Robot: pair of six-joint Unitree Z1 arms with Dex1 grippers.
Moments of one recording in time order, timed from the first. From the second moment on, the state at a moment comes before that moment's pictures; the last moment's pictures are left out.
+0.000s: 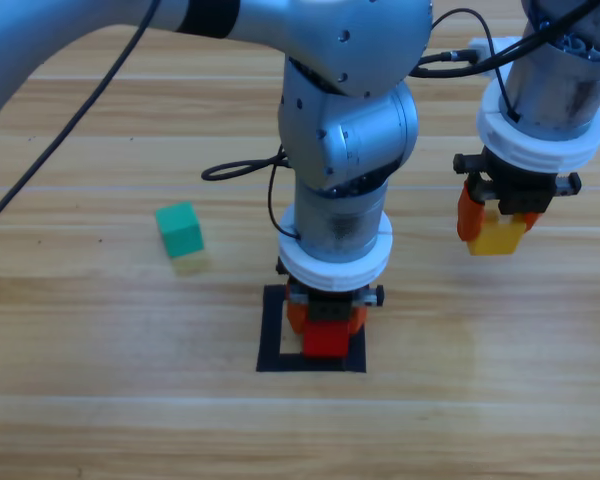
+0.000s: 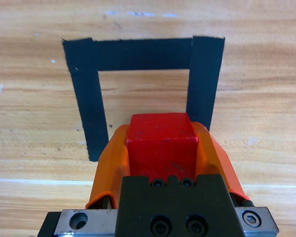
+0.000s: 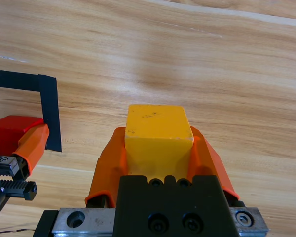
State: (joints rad) arm 0 -0.93 2.39 -2.00 1.16 0.09 -1.00; arm 1 0.71 2.13 -1.72 1.05 -0.02 0.57
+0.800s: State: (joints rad) arm 0 -0.93 2.18 -1.66 0.87 0.13 -0.98; arm 1 0.71 2.13 -1.72 1.05 -0.03 0.57
